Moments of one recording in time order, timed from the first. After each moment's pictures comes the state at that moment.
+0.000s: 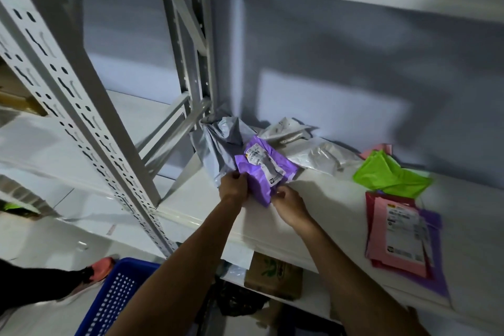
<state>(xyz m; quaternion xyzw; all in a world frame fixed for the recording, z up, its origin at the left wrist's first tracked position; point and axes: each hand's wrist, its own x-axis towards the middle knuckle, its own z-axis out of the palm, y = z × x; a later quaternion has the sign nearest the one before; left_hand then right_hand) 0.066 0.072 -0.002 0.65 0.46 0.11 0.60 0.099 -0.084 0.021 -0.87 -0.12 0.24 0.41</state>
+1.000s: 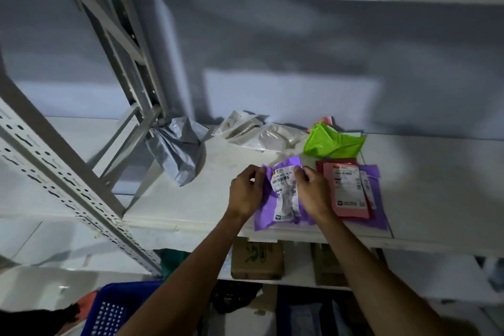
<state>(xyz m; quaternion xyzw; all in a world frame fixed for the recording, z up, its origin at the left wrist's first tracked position) 0.033 -0.060 0.046 0.84 0.14 0.15 0.50 0.088 -0.220 0.053 -0.88 -0.04 -0.02 0.48</state>
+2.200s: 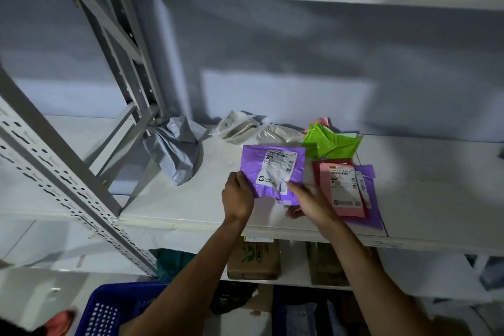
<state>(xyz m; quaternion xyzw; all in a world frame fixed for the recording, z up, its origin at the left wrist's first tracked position) 0.023 -0.066 0.040 0.77 0.30 0.17 0.54 0.056 -0.235 0.071 -0.77 0.00 0.21 0.61</state>
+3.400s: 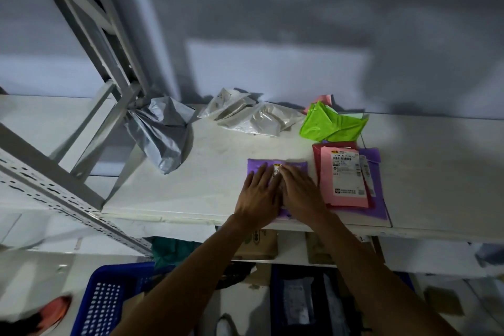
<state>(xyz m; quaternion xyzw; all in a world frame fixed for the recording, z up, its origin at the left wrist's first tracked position) 0.053 -0.093 -0.044 0.99 -0.06 0.04 0.15 0.102 -0.238 -0.026 -0.93 -0.30 -0.08 0.18</state>
